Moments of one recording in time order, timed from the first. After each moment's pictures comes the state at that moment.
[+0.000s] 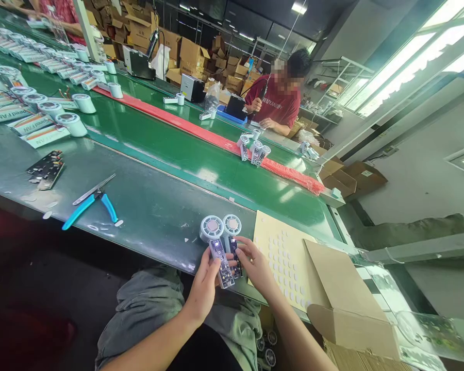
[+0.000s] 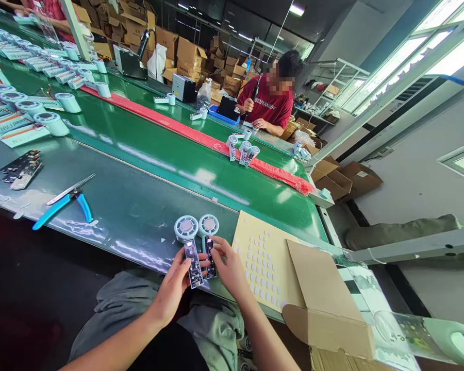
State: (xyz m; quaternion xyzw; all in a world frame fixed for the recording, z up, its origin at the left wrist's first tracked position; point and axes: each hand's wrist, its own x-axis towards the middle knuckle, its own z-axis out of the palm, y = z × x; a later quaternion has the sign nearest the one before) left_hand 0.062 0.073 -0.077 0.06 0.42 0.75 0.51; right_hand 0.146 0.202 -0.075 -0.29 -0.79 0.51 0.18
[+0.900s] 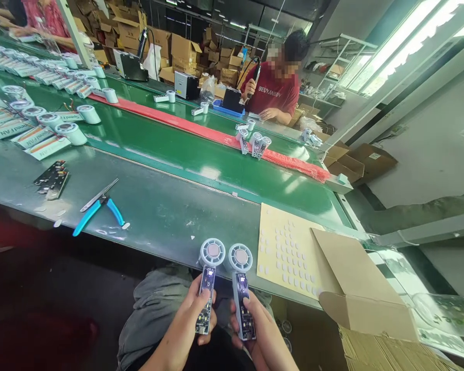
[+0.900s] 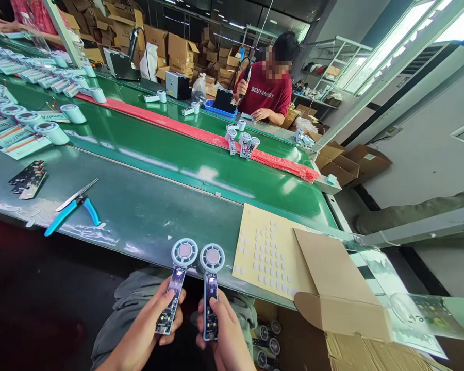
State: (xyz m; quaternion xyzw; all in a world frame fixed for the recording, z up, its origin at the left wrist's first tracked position) left_hand 0.059 -0.002 -0.055 0.03 0.49 0.64 0.59; right_hand 0.181 0.081 -0.059 -0.43 -0.30 0.83 0.19
